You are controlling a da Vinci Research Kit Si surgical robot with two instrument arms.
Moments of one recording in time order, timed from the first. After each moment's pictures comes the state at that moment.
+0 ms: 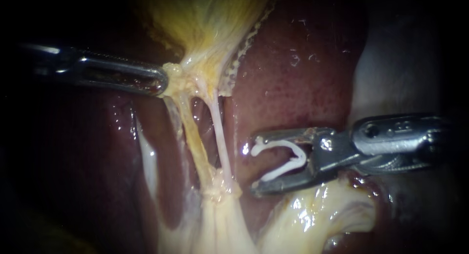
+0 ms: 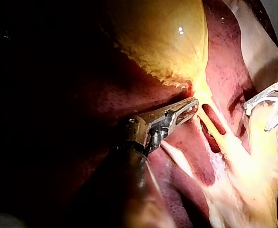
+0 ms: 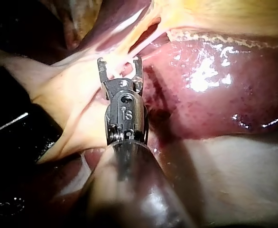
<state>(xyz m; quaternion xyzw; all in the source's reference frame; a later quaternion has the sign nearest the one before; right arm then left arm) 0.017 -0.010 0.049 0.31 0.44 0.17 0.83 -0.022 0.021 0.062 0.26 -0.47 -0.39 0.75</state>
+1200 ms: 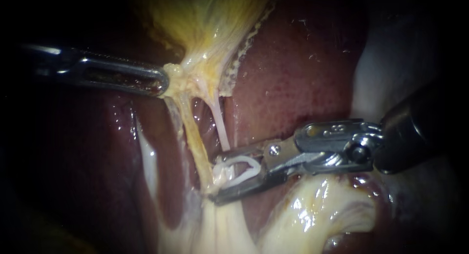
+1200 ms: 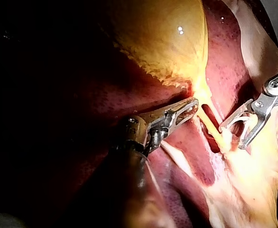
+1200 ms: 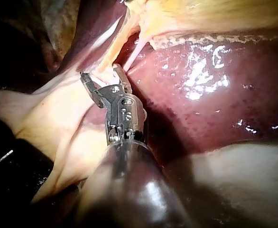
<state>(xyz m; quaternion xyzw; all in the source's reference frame) 0.022 -0.012 0.057 0.38 0.42 0.18 0.80 -0.022 0.021 0.062 0.26 -0.47 -0.39 0.75</state>
